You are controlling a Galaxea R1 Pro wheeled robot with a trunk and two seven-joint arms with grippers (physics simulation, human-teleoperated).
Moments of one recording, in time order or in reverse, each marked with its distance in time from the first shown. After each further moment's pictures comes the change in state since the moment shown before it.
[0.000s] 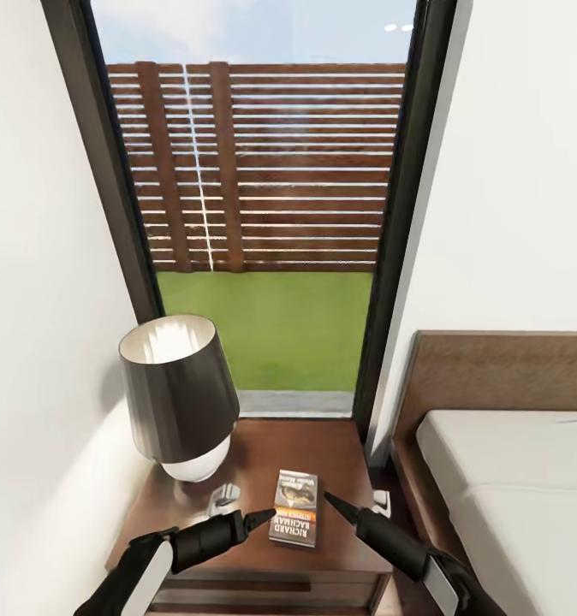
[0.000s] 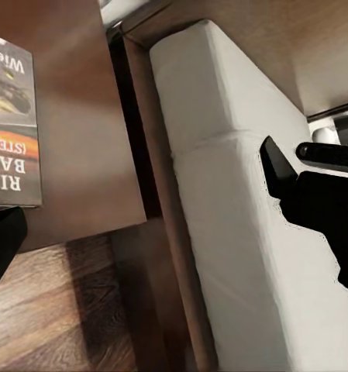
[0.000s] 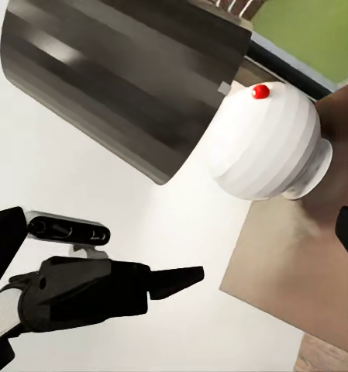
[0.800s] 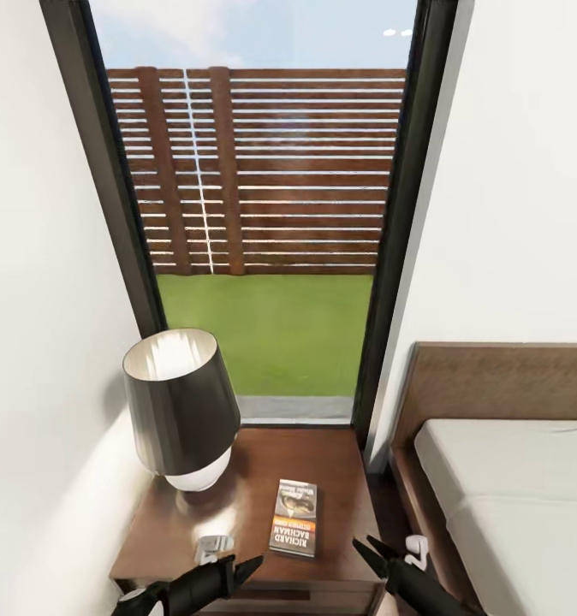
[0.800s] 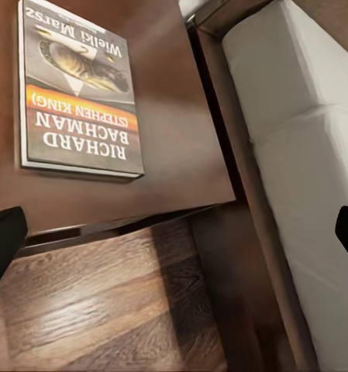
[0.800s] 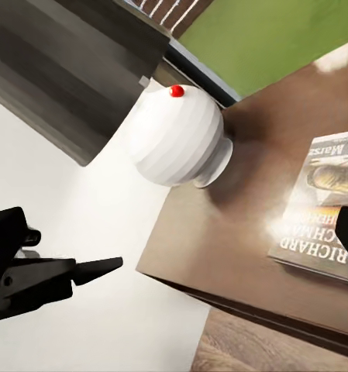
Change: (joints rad) left arm 0.000 0.001 0.002 0.336 -0.150 -0.420 0.001; right arm 0.004 -0.115 0.003 0.315 -0.008 -0.385 0.006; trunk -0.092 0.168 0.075
